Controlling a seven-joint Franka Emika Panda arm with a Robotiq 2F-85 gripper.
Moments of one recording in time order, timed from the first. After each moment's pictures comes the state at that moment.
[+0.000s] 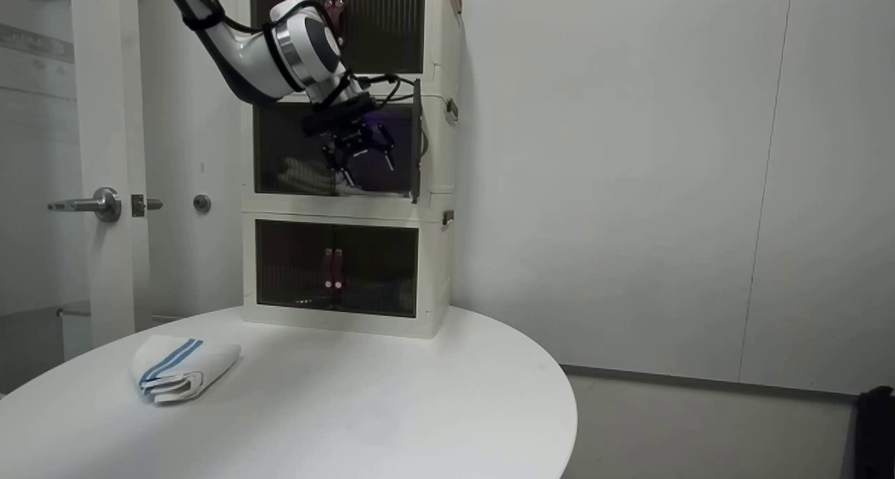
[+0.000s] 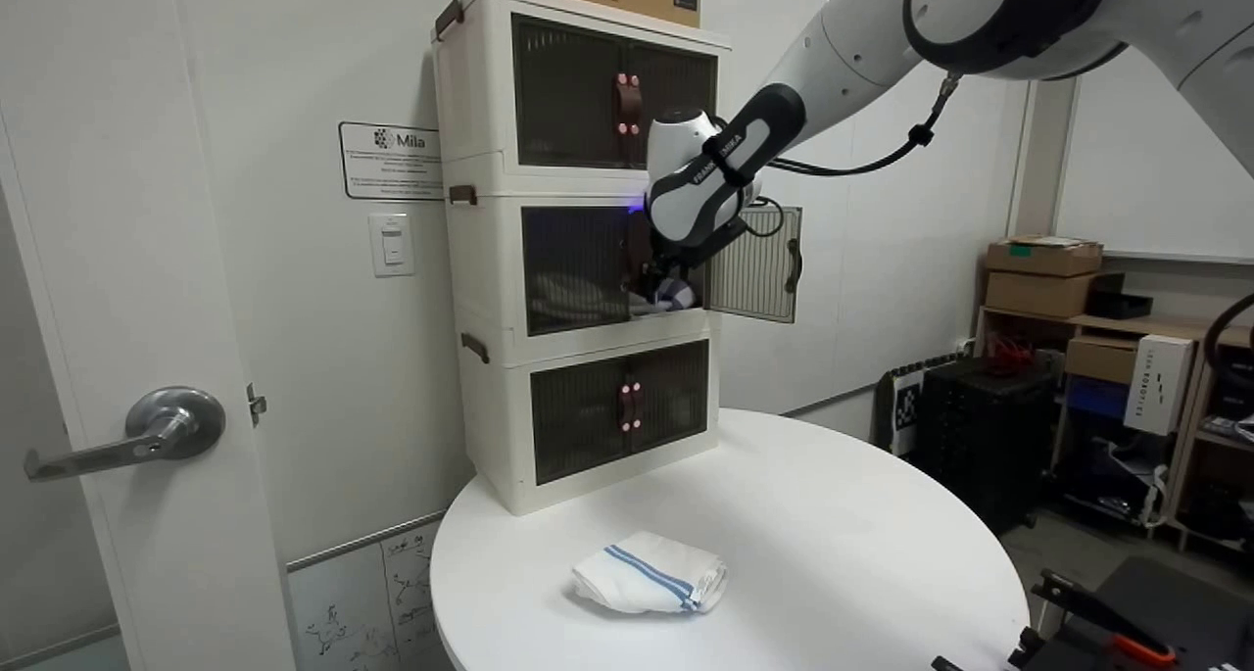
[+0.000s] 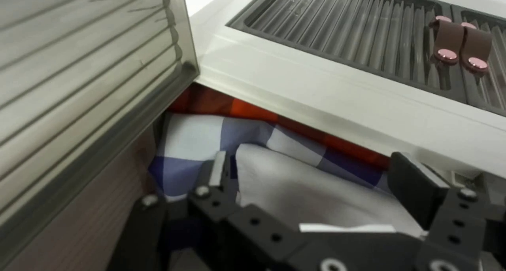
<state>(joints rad) 0.07 0.63 -0.13 -1.45 -0.42 2.57 0.04</state>
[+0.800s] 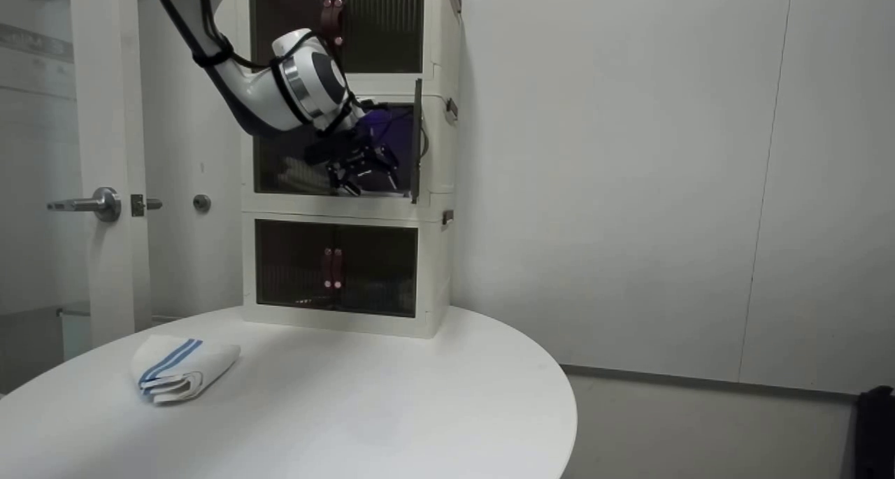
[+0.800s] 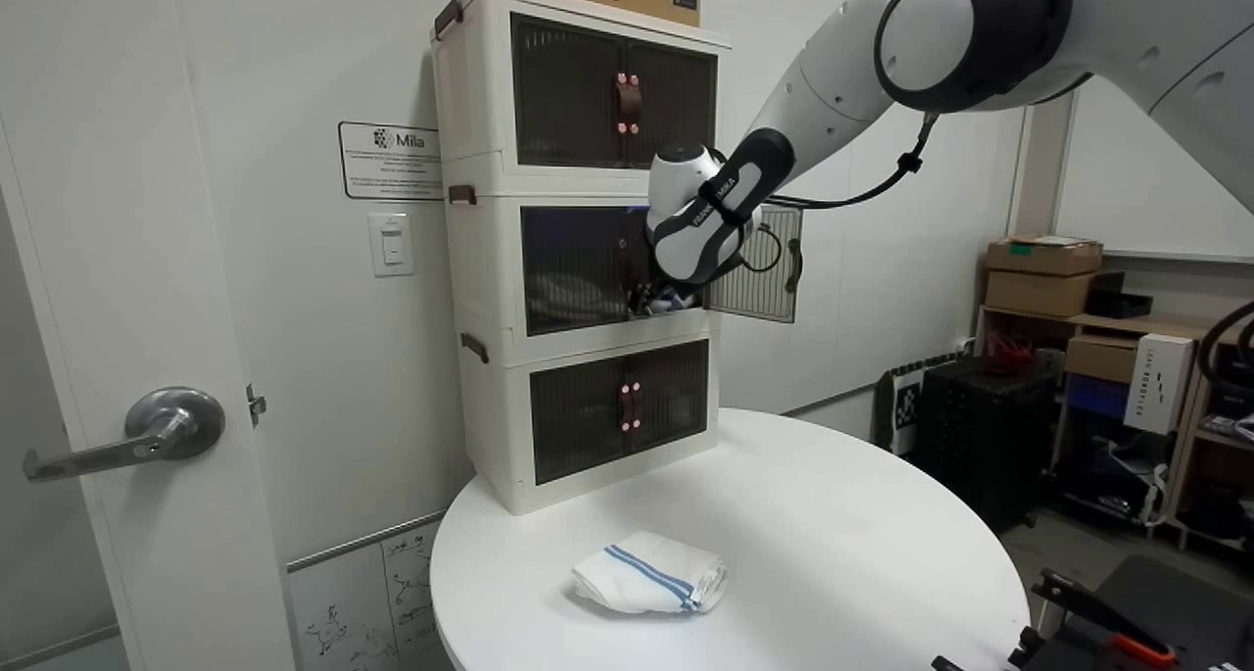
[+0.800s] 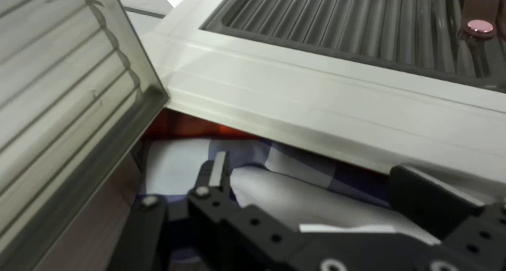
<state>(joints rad) 0.11 0.72 -0.21 -1.45 -0.42 2.72 0.21</state>
